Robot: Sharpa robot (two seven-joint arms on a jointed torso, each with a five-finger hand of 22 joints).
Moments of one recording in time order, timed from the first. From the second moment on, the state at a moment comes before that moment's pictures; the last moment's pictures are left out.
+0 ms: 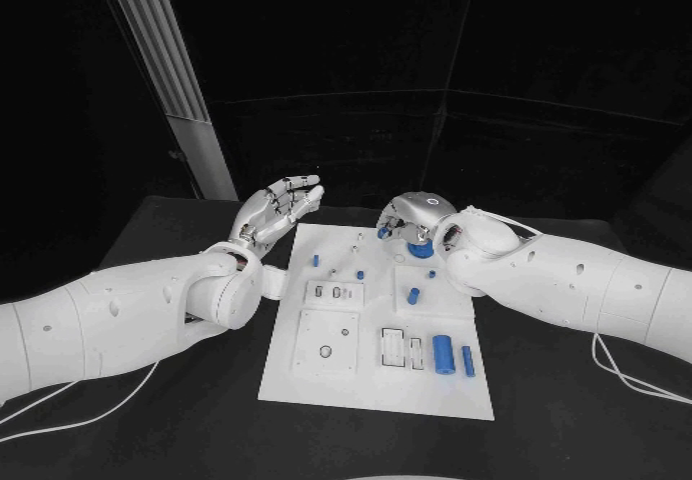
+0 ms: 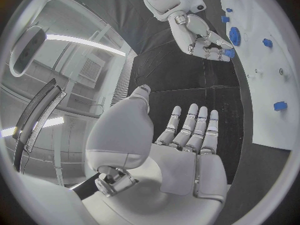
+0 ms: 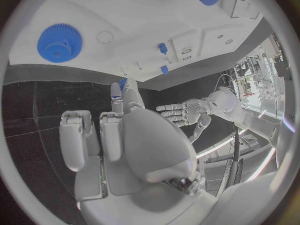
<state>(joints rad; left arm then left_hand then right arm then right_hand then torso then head) 1.28 -0.72 -0.24 1.40 0.01 -0.38 0.68 1.18 -0.05 -0.06 0.30 0.40 0.28 0.14 0.58 0.08 0.32 0.27 0.67 0.07 0.13 0.26 0.85 0.06 0.08 0.26 0.29 0.16 0.40 1.24 -0.55 -0.07 1.20 -1.60 -0.39 -0.14 1.73 0.21 -0.22 0.17 0.04 1.01 0.13 0.20 0.07 1.10 0.07 0.21 0.06 1.47 0.01 1.55 1.31 0.01 1.47 0.12 1.57 1.31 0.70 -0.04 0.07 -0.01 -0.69</state>
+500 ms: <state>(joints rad) 1.28 -0.71 -0.24 1.40 0.01 -0.38 0.68 1.18 -0.05 -0.06 0.30 0.40 0.28 0.14 0.58 0.08 0.32 0.27 0.67 0.07 0.13 0.26 0.85 0.06 0.08 0.26 0.29 0.16 0.40 1.24 -0.47 -0.06 1.10 -1.61 -0.40 -0.10 1.73 0.21 -0.23 0.17 0.04 1.01 0.13 0.19 0.07 1.10 0.07 0.18 0.06 1.47 0.01 1.55 1.31 0.01 1.47 0.12 1.57 1.31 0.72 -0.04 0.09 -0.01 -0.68</state>
